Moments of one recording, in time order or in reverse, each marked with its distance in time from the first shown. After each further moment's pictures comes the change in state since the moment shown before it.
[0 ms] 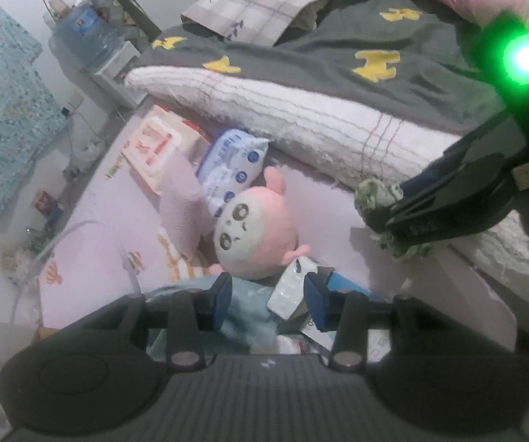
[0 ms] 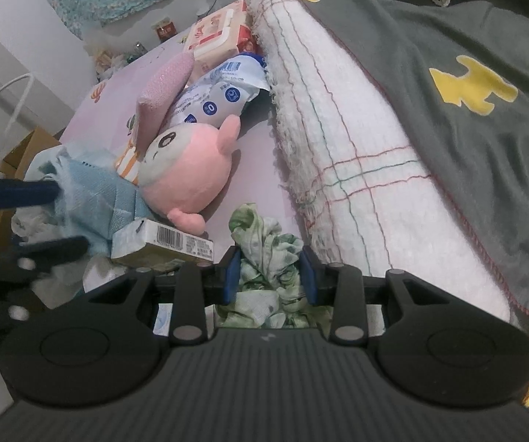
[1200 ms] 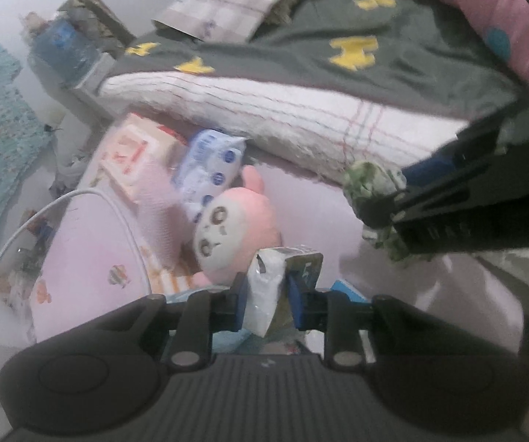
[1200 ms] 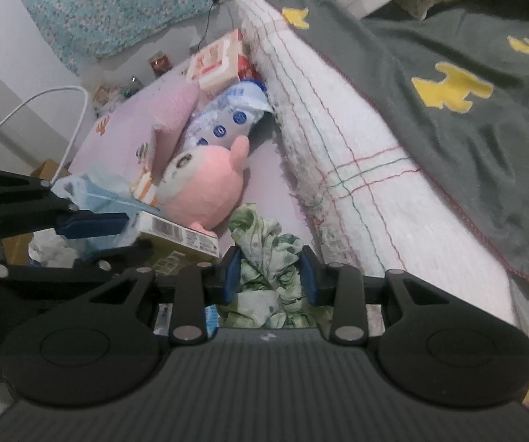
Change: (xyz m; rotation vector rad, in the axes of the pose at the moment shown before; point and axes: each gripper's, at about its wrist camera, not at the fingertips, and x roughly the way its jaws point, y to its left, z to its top) left arm 0.012 -0.008 -0.005 0.059 -0.017 -0.027; right arm -0.030 0.014 -0.018 0.070 -0.114 -0.004
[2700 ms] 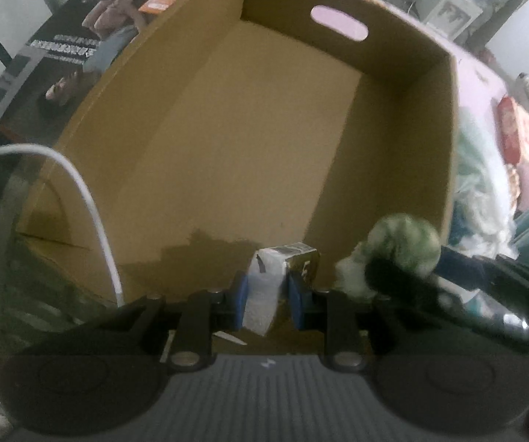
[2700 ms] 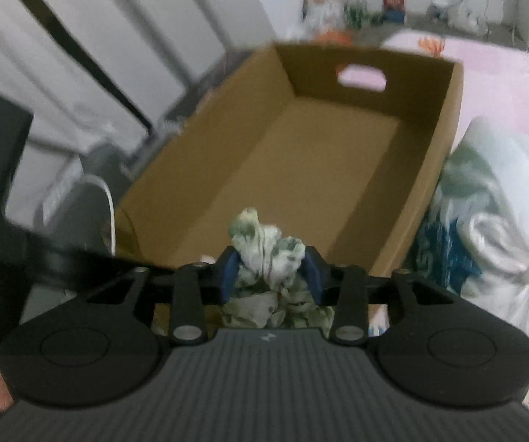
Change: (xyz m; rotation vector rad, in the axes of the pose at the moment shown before) left arm -0.040 0.263 -0.428 -1.313 0.289 -0.125; right arm 0.064 0.461 -0.103 -0.563 0.263 0.345
